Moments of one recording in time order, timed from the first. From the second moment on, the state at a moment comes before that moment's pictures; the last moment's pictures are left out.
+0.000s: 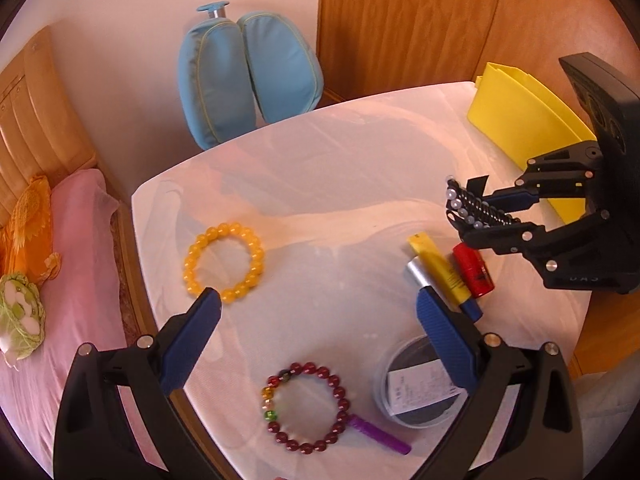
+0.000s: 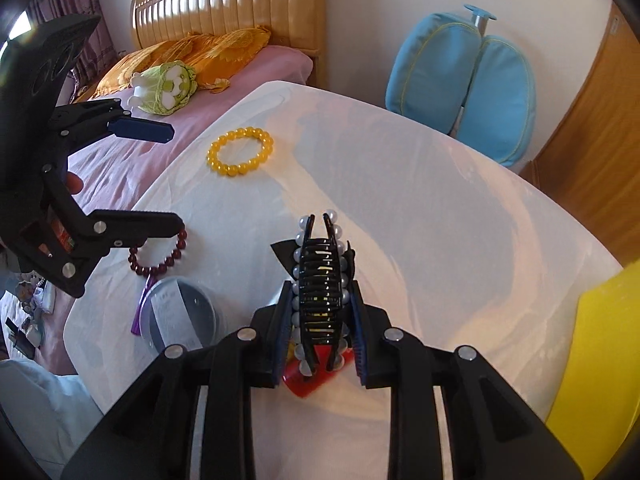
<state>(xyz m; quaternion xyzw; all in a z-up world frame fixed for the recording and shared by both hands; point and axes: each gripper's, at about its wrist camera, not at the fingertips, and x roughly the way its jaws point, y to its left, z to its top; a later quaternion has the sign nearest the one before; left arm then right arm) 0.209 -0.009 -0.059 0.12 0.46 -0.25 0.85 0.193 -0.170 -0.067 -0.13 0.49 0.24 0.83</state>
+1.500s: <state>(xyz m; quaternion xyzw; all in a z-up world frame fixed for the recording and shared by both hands) 0.272 -0.393 0.030 0.31 0.38 -0.40 0.77 0.199 -0.505 0.001 0.04 0.48 0.06 0.88</state>
